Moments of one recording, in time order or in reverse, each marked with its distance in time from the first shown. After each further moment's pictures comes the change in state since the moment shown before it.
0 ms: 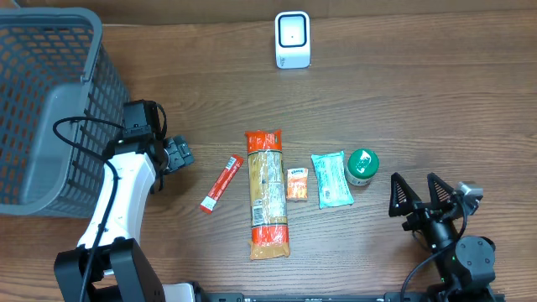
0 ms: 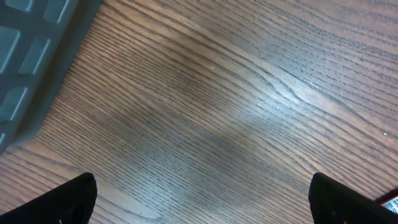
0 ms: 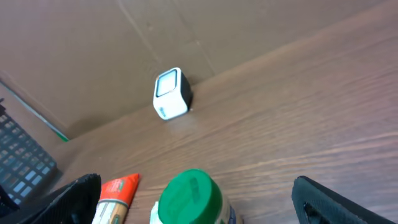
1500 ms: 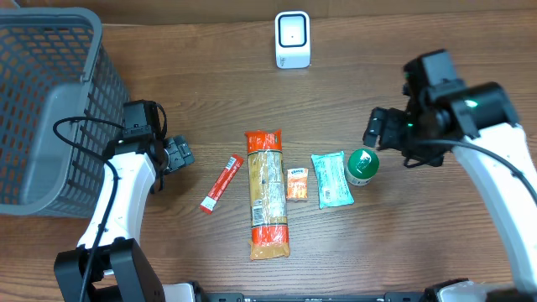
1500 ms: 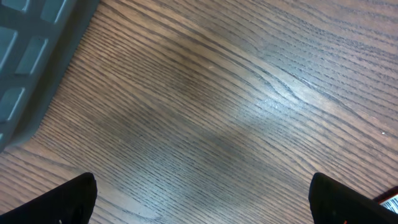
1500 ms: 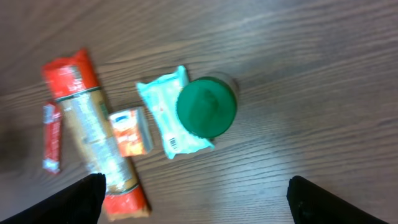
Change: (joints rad) left arm 0.000 0.000 0.000 0.000 0.003 0.000; right arm 0.119 1.492 1.490 -1.182 -0.043 0.043
